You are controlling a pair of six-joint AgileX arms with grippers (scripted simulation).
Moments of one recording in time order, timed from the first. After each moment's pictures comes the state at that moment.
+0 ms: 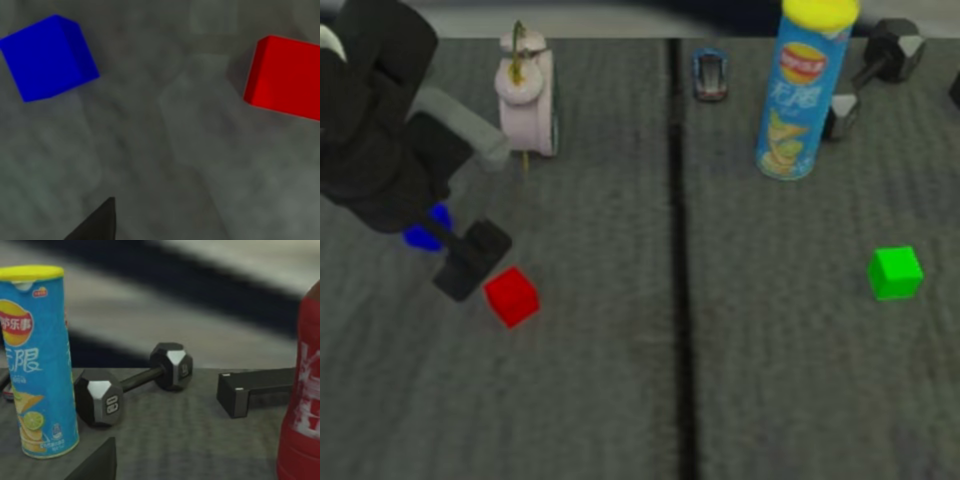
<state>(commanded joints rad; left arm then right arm) -0.31 1.57 1.16 -0.88 0.00 0.39 0.00 0.00 0.00 0.00 0.00 0.00</state>
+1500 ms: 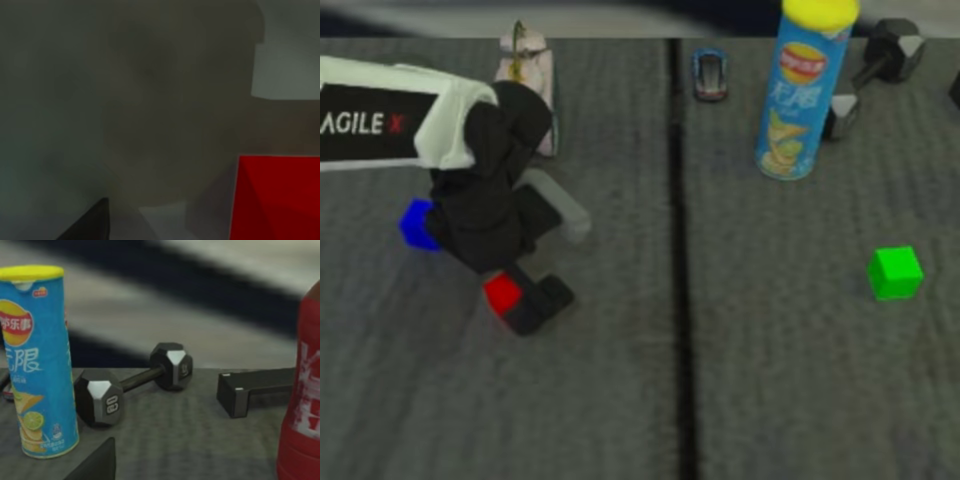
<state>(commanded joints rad) -0.39 2.10 1.30 -0.77 0.00 0.49 0.00 0.00 0.00 0.00 0.00 0.00</state>
